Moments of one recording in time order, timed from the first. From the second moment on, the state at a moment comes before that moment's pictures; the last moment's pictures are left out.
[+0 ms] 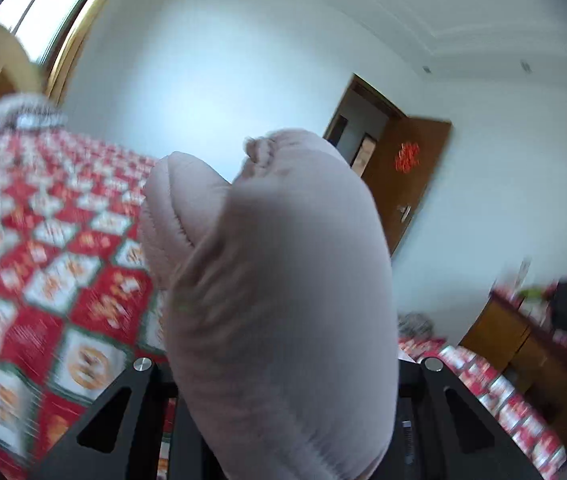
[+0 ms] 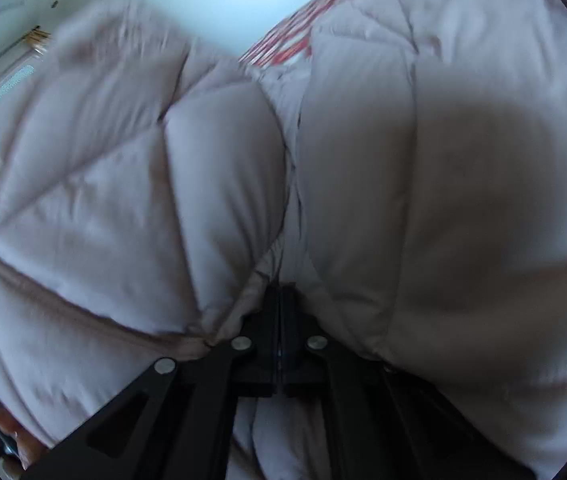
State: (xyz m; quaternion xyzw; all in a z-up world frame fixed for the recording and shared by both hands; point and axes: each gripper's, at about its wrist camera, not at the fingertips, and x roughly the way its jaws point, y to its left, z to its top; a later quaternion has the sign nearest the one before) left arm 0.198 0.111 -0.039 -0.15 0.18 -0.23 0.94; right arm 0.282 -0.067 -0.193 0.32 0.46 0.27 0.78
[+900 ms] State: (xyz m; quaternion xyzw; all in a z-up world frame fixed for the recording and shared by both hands) left arm 0.162 -0.164 -0.166 0.31 0.18 -0.28 0.89; right arm 0.178 -0.332 -0.120 0.31 0.33 0.07 0.89
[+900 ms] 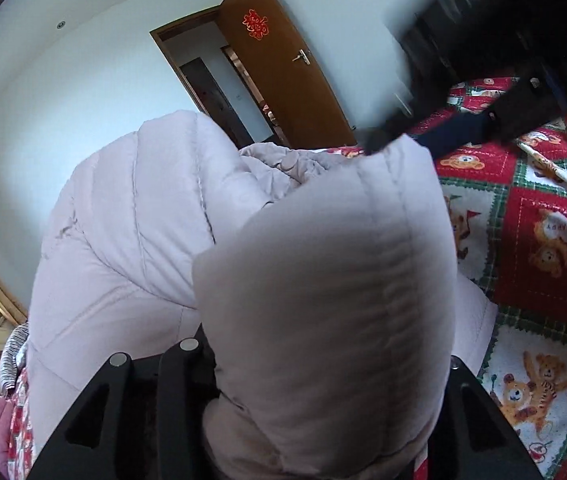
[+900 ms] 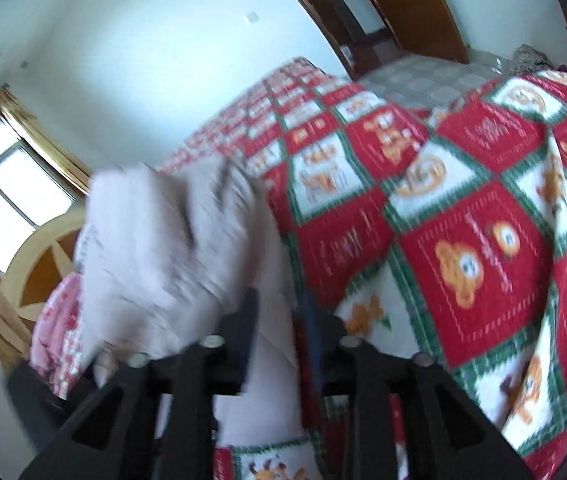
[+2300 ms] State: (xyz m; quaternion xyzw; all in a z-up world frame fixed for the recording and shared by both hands) left arm 0.325 -0.030 -0.082 0.05 0.28 -0.28 0.92; right arm 0.273 -0.266 -0.181 0.22 0.43 0.09 0.87
